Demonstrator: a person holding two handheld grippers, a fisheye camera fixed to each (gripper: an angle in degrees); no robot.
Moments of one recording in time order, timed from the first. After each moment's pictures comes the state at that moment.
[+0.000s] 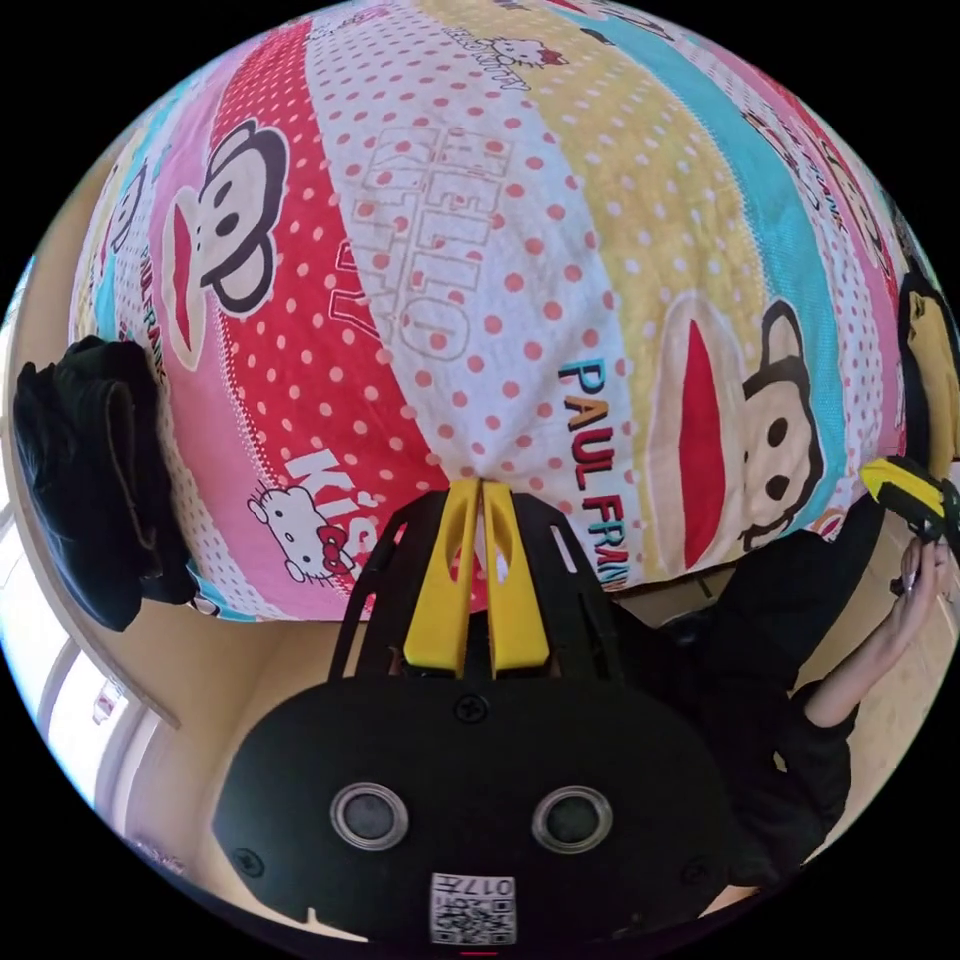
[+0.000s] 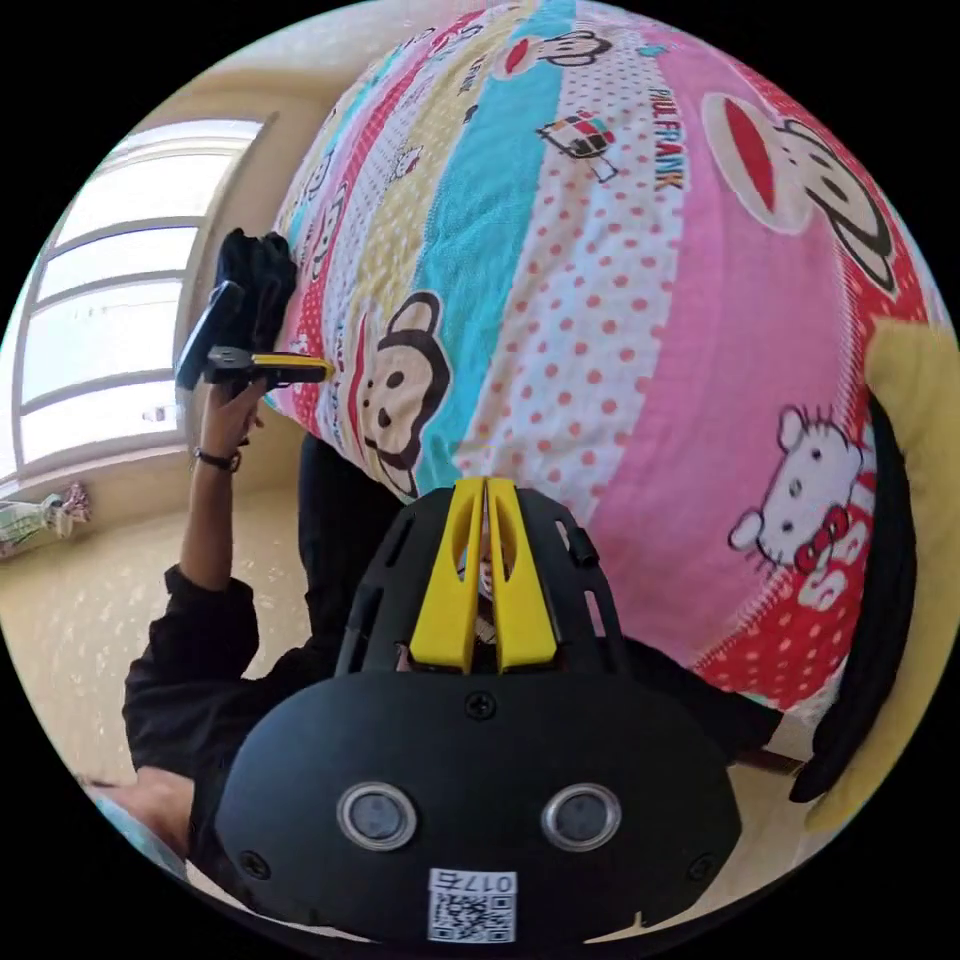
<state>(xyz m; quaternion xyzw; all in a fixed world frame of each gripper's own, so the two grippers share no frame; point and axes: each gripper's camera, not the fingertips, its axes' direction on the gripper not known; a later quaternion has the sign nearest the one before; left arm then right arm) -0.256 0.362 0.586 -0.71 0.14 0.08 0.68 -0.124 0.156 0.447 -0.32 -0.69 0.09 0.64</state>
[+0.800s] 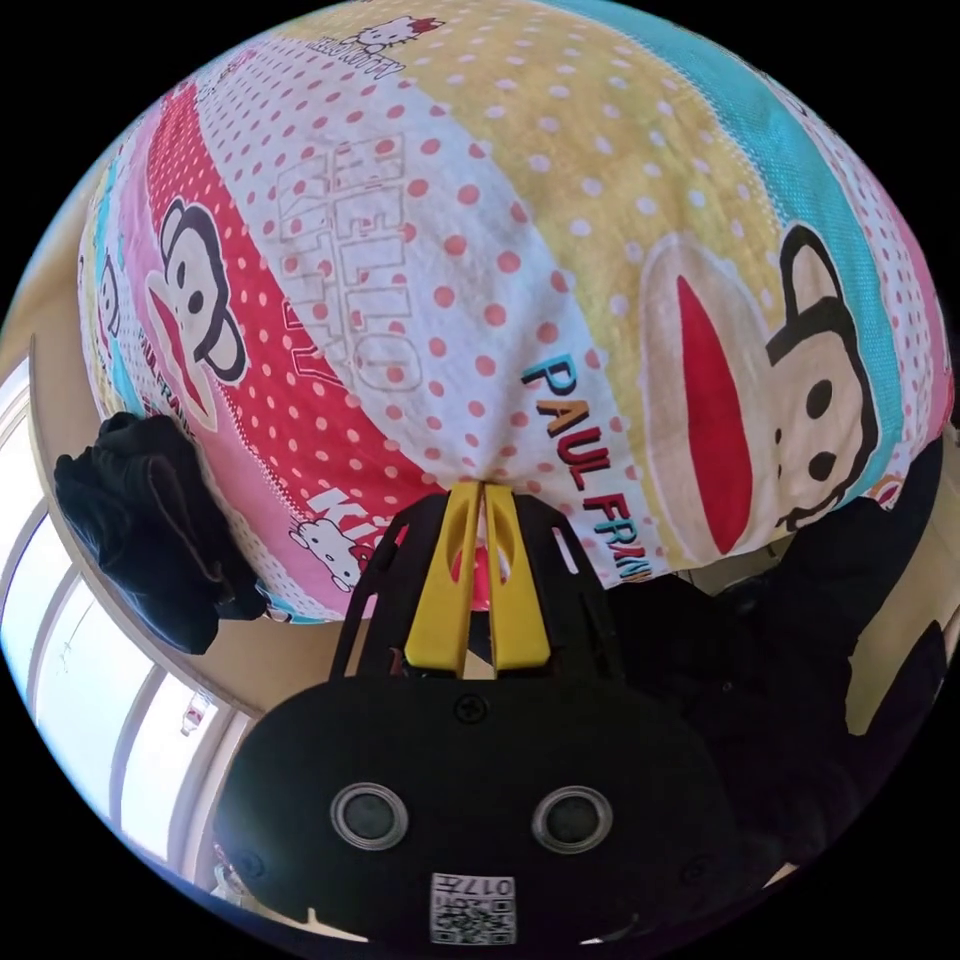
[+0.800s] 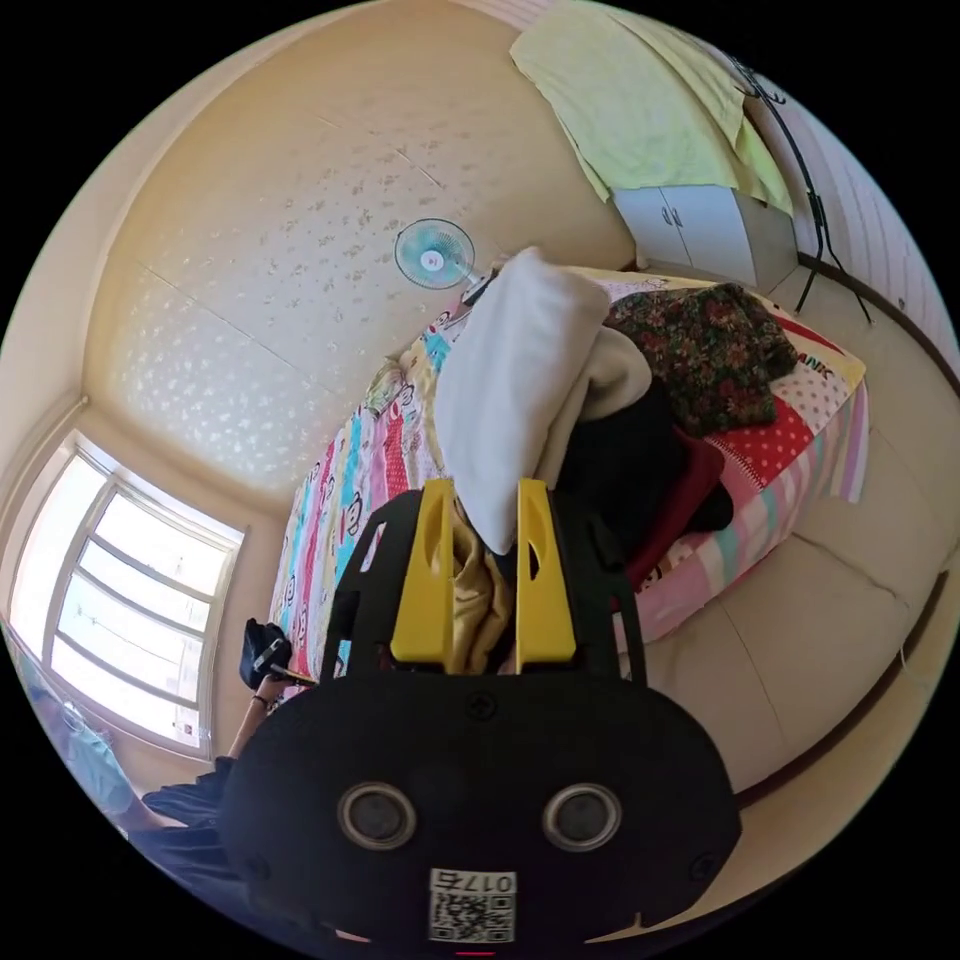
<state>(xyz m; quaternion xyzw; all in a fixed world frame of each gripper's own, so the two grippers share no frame) -0.233 0.408 0.611 -0.74 0.15 0.16 0.63 0.398 0.464 0.448 -0.10 -0.45 0.53 0.71</state>
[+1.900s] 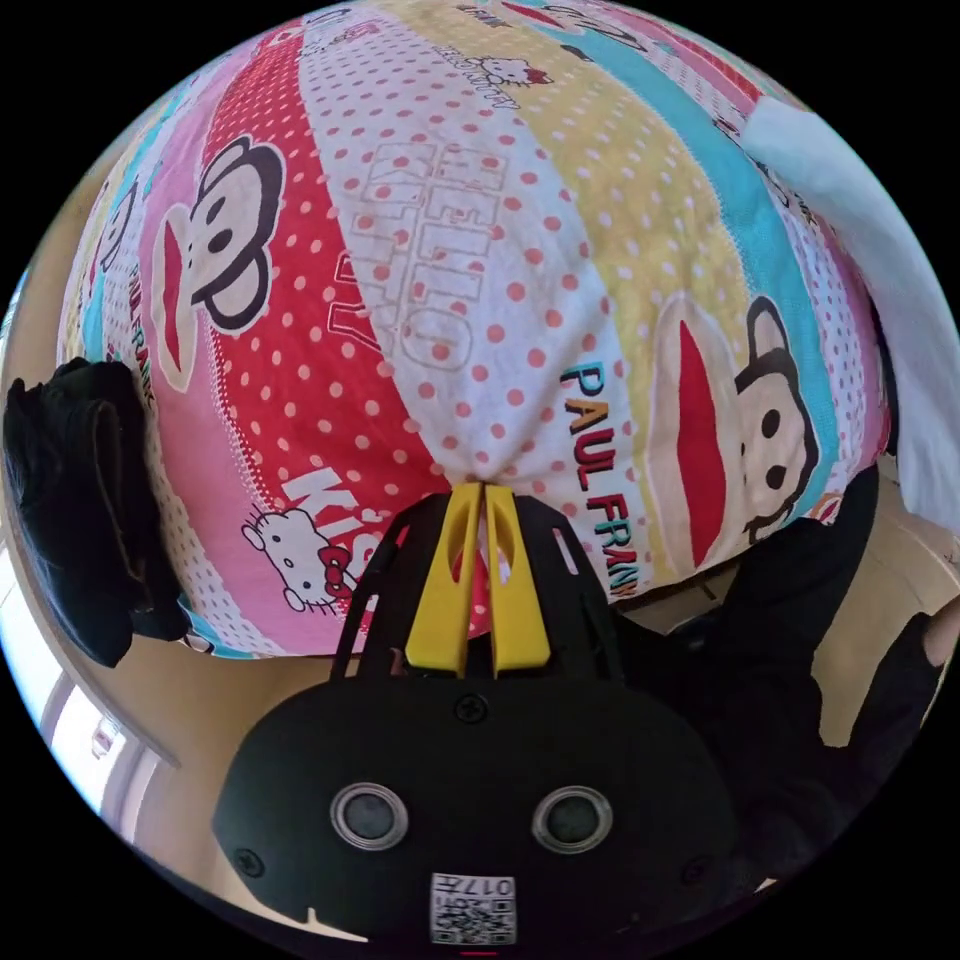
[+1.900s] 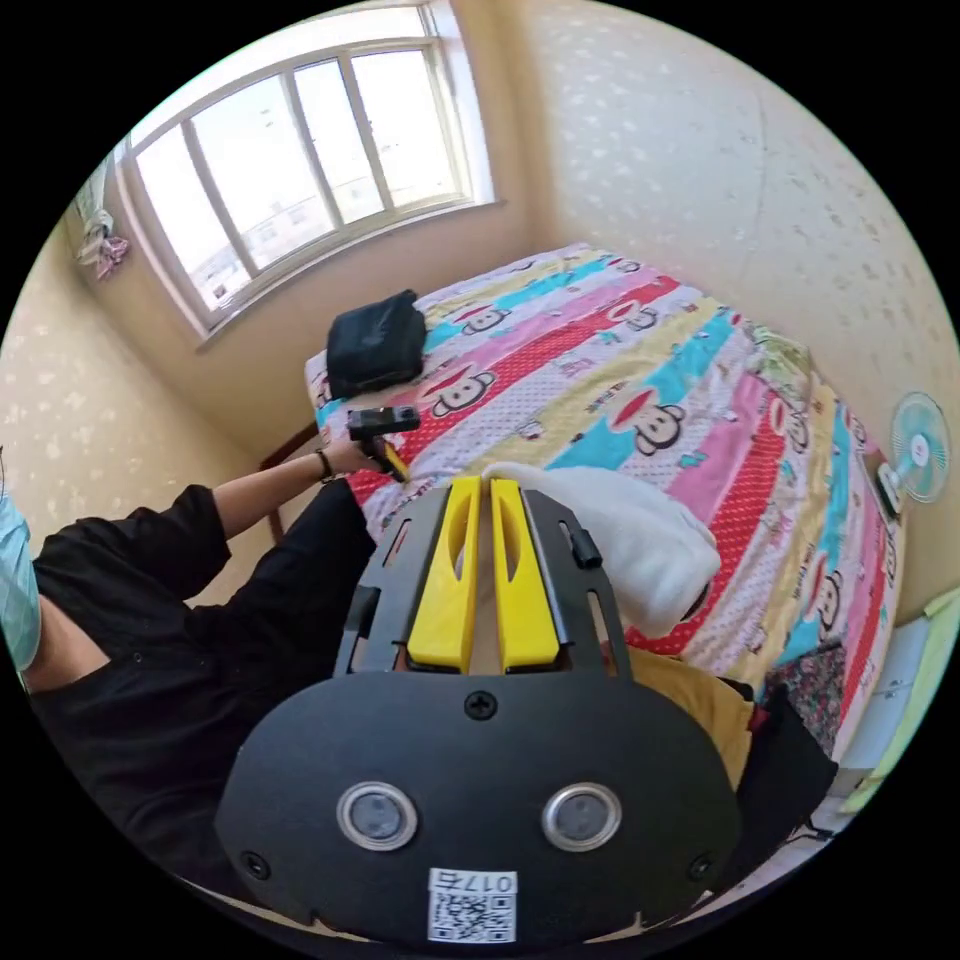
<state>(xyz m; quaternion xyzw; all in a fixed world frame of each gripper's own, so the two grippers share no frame) -0.320 0.343 0.521 -0.67 0.17 0.08 0.72 0.037 0.048 0.175 -0.02 -0.63 -0.13 0.77</state>
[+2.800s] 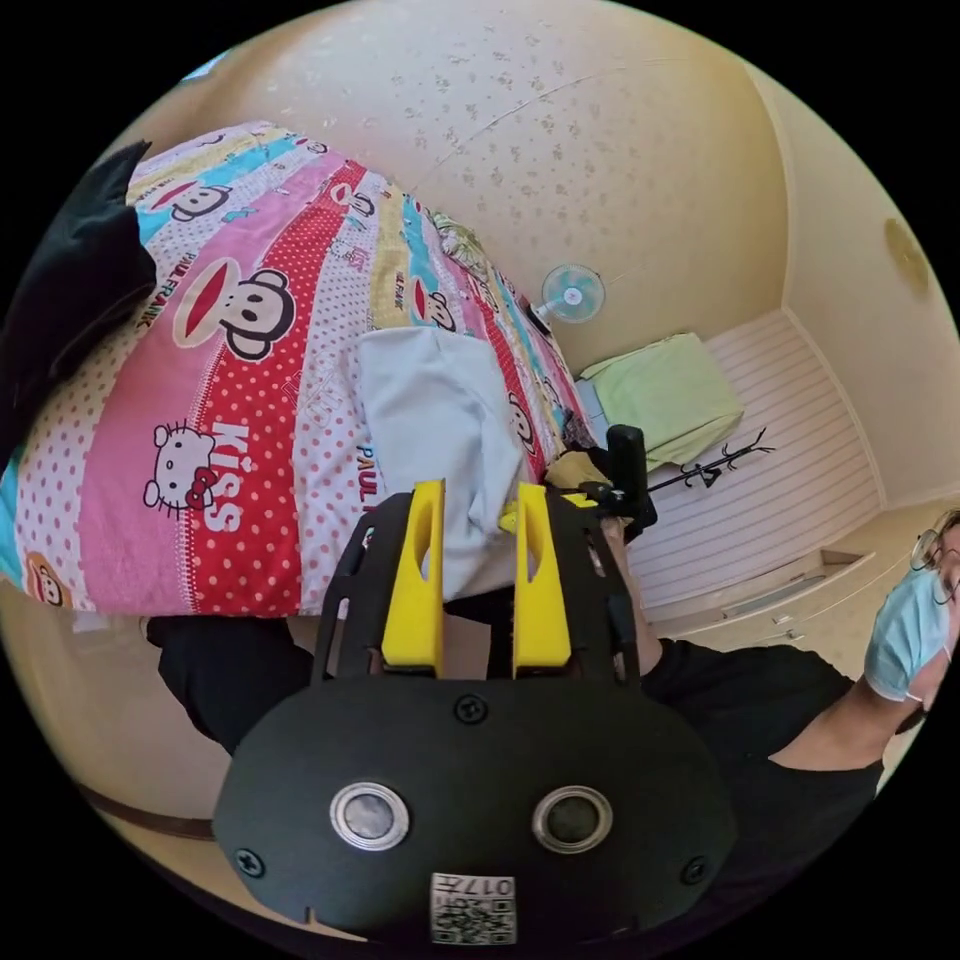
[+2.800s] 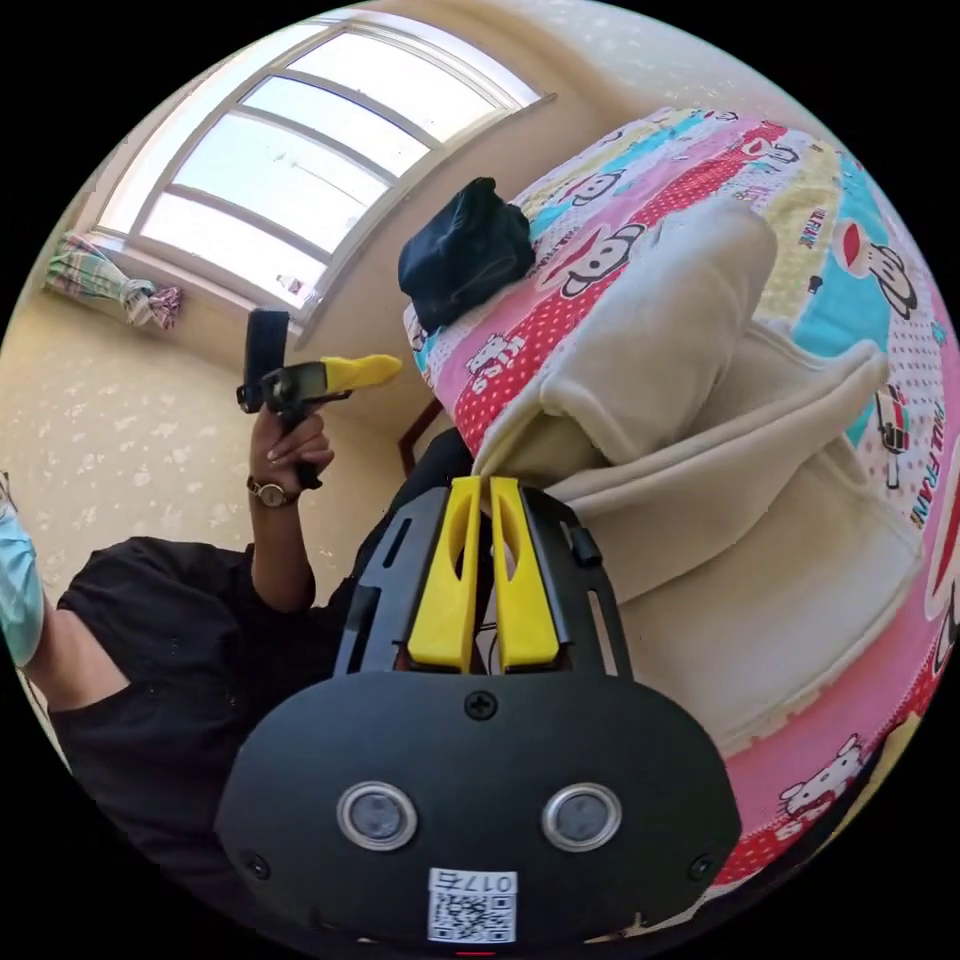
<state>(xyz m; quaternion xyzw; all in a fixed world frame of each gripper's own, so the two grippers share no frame) -0.537 0.189 0.260 -0.32 0.42 -0.35 0.77 -0.199 0.090 0.278 -0.11 -0.79 -0.10 0.60</state>
